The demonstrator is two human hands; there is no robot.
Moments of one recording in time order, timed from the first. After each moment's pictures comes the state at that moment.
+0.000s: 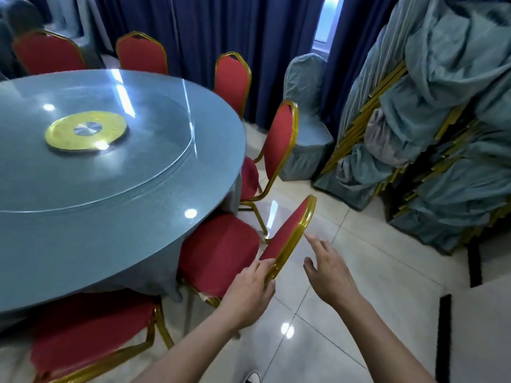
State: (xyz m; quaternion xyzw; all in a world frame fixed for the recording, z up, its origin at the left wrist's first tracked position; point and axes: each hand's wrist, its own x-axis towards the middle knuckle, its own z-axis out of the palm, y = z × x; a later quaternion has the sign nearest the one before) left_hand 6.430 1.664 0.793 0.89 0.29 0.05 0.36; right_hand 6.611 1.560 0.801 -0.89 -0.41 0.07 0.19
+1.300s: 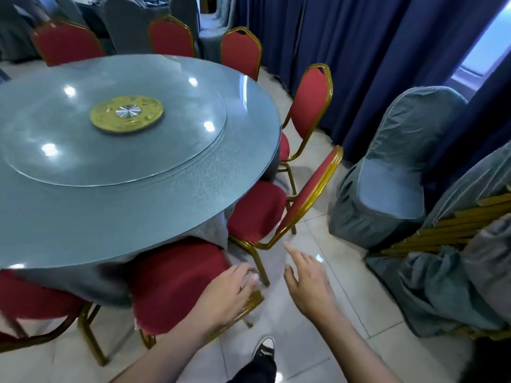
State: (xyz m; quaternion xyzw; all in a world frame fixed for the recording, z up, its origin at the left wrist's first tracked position) left_hand 6.840 1.814 0.777 0.74 0.56 0.11 0.35; right_hand 7.055 1.812 0.760 -0.70 -0.68 0.15 0.18
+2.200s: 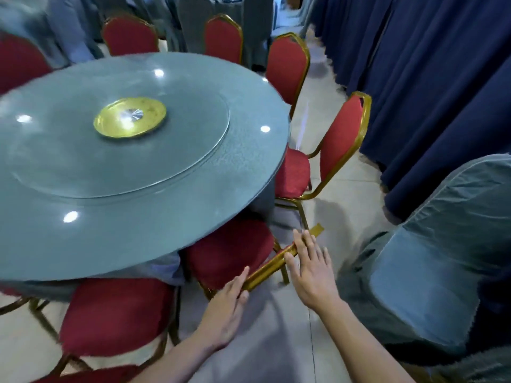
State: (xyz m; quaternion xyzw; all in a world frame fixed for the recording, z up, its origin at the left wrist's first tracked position) left_hand 7.136 2.072 0.737 0.58 0.71 0.17 0.36; right_hand 7.339 2.201 0.743 -0.56 -0.79 0.21 0.08
